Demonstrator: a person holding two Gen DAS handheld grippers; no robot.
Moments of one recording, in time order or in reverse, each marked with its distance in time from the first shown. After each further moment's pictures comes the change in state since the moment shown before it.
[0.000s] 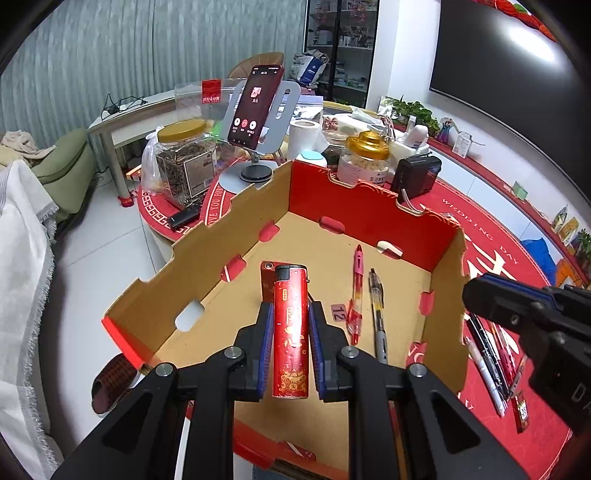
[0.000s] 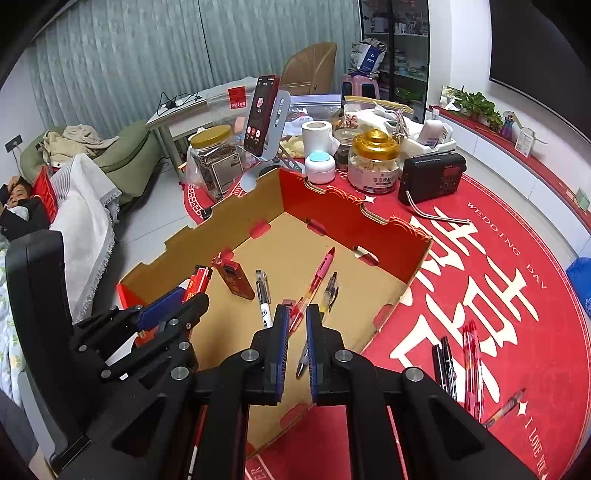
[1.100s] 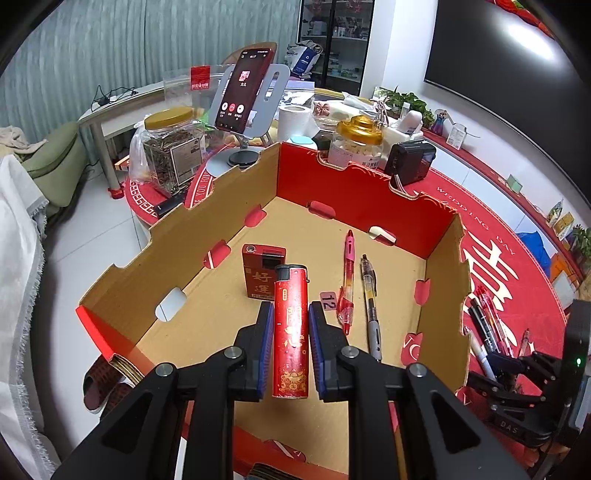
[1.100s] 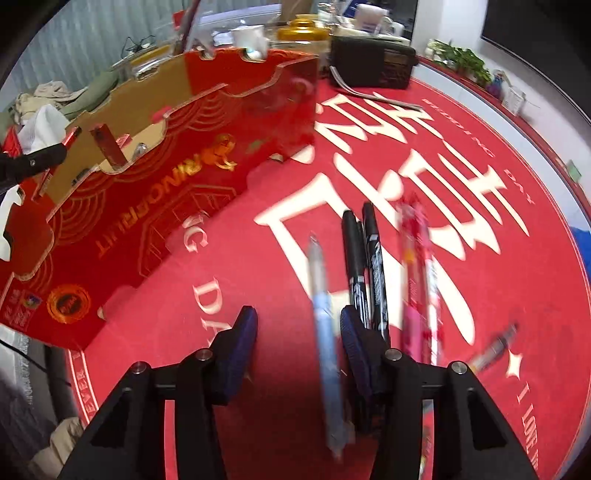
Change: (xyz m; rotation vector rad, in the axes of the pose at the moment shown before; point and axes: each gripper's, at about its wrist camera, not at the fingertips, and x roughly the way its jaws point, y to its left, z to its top) left arm 0.012 -0.008 -0.008 0.004 0.040 -0.037; right arm 0.052 -0.122 -0.115 -0.019 0.201 -0.103
